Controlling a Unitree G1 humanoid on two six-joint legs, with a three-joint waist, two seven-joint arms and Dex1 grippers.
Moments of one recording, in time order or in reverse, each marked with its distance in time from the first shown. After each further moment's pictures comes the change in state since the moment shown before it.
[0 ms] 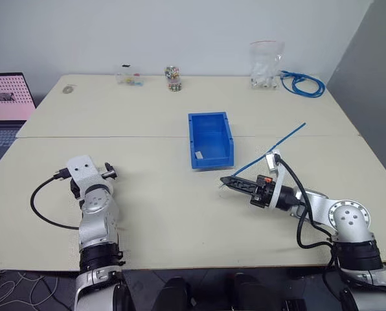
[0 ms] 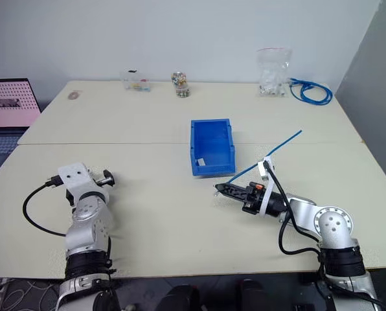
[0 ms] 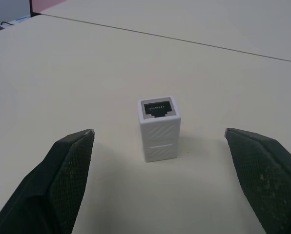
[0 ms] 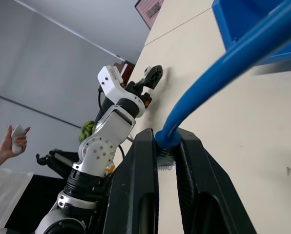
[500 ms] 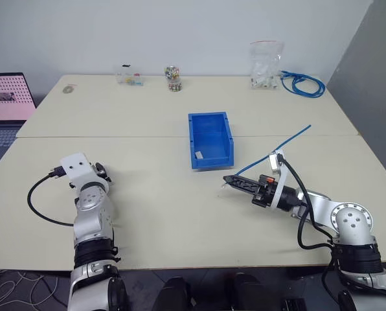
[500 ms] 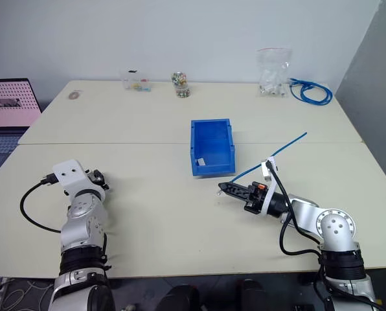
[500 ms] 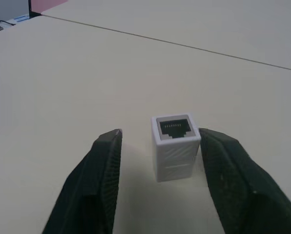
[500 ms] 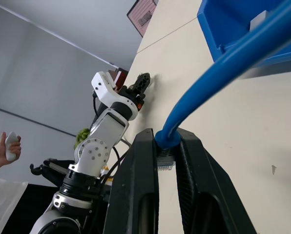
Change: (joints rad) left arm -0.040 0.049 0.019 0.081 -0.026 -0.040 -0.021; right arm 0.021 0.020 -0.037 -0.008 0.009 0.004 -0.046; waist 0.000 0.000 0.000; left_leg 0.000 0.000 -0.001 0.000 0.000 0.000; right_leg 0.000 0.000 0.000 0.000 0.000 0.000
